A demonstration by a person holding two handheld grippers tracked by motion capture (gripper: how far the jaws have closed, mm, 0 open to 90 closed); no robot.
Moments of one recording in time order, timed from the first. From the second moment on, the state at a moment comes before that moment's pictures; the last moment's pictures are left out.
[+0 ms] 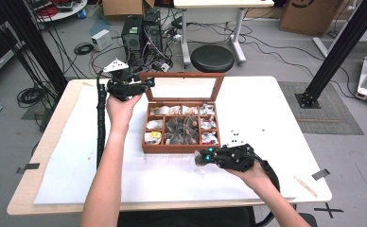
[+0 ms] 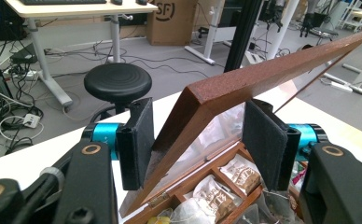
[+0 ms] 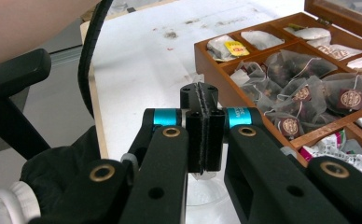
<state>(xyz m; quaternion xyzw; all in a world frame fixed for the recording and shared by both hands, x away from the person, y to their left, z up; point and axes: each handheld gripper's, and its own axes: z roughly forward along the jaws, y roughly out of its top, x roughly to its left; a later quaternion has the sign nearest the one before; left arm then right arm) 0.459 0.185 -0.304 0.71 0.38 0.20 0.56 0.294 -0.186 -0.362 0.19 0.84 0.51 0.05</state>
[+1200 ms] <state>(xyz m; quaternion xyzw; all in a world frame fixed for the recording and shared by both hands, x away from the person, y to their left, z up) 0.459 0.186 -0.304 0.71 0.38 0.20 0.56 0.294 -0.186 -0.369 0.19 0.84 0.51 0.04</state>
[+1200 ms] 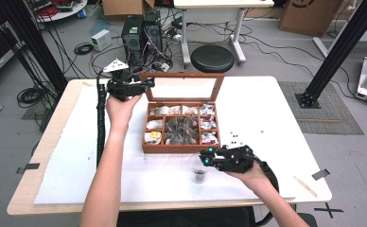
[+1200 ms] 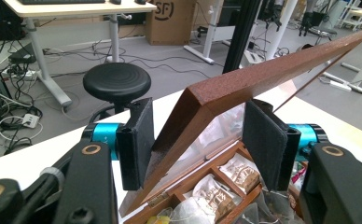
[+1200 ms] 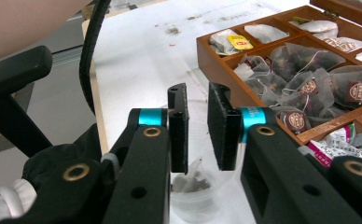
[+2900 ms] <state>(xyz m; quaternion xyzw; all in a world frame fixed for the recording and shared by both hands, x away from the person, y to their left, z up) 0.460 0.186 -0.305 0.71 0.37 0.20 0.57 0.328 -0.257 -0.345 0.32 0.74 0.57 0.14</state>
